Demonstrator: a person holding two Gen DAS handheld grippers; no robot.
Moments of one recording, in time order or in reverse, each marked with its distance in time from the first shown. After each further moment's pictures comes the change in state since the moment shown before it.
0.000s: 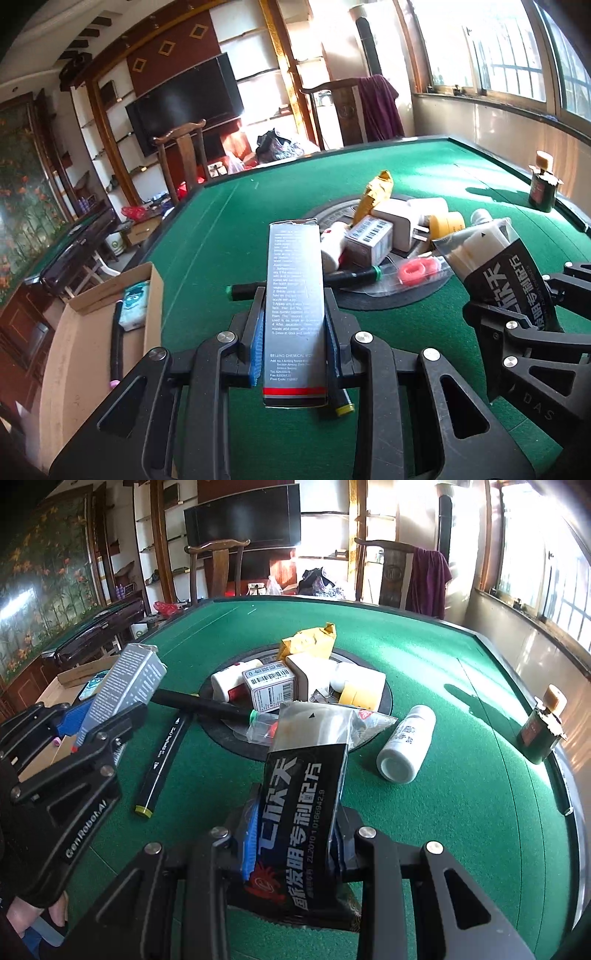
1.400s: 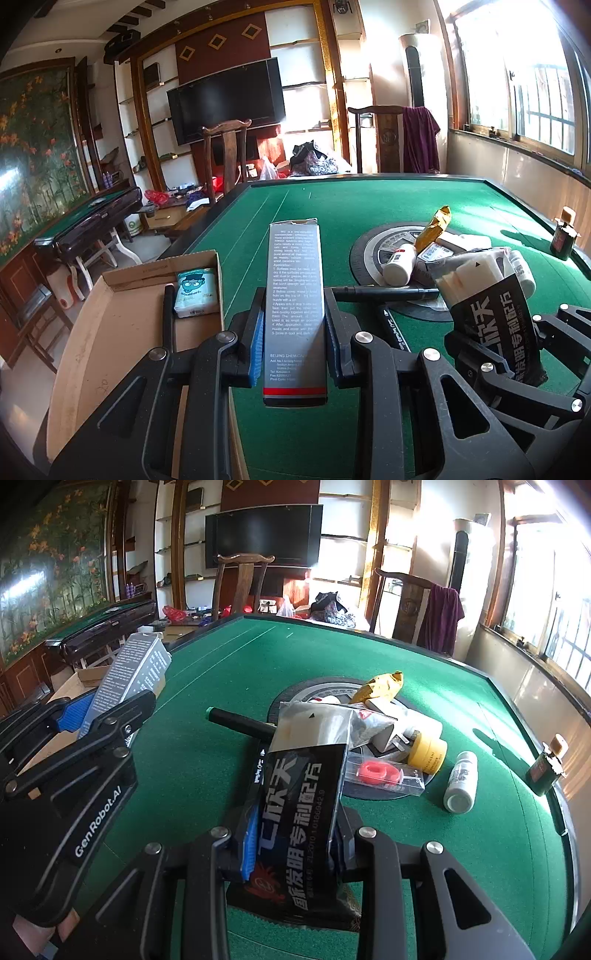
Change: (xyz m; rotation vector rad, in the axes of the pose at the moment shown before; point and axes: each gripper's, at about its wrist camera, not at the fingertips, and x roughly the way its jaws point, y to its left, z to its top) left arm -0.020 0.077 -0.015 -0.165 -0.046 0.045; right arm -0.005 0.098 0.014 -0.091 -0.077 -0.034
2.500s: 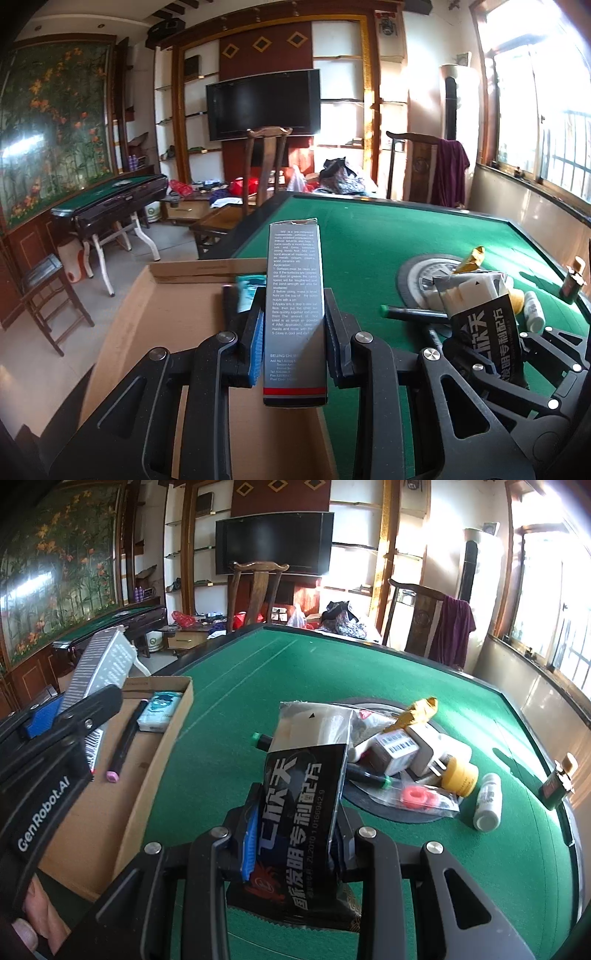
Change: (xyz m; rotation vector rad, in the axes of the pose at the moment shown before) left arm -0.024 0.082 0.004 -0.156 -0.040 0.059; right arm 0.002 0.050 0.026 -0.030 -0.036 0.033
